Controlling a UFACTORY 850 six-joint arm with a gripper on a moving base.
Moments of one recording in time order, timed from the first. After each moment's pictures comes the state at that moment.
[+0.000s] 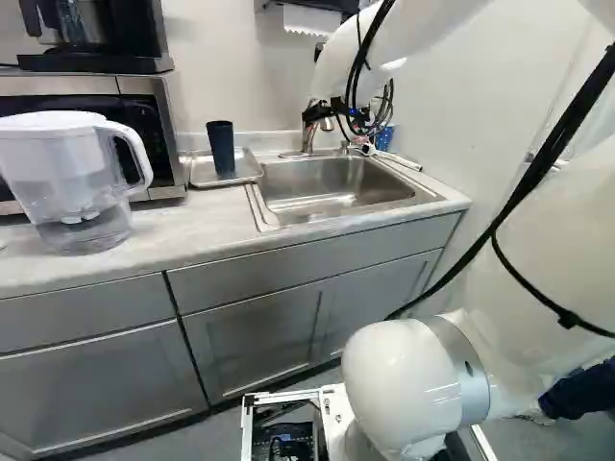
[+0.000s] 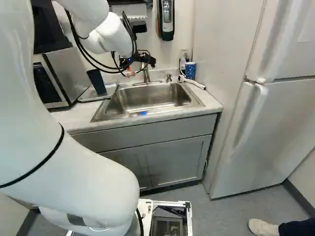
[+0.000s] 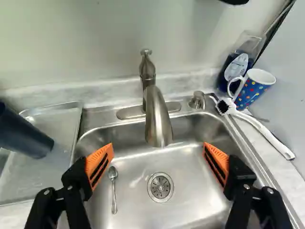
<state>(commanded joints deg) 1.8 8.5 -54.5 -12.0 -8.7 10.2</state>
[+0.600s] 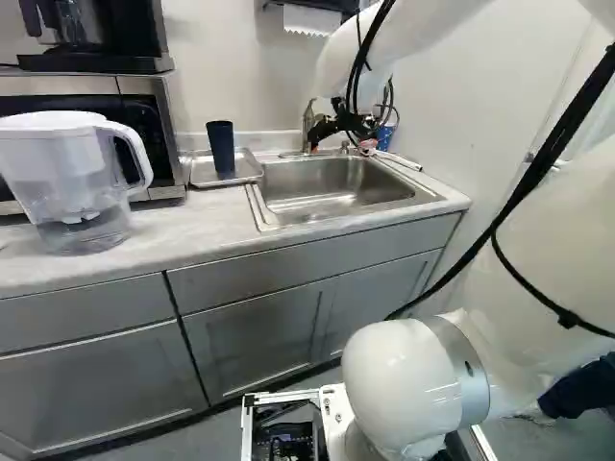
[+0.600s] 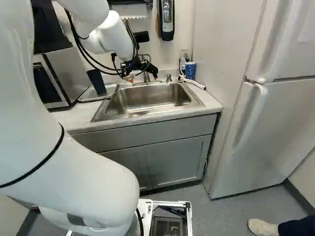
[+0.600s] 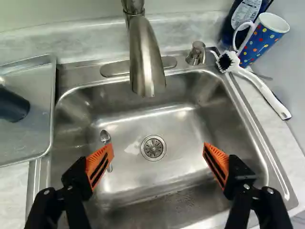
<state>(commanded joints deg) 1.8 8.5 -54.5 -12.2 -21.4 10.2</state>
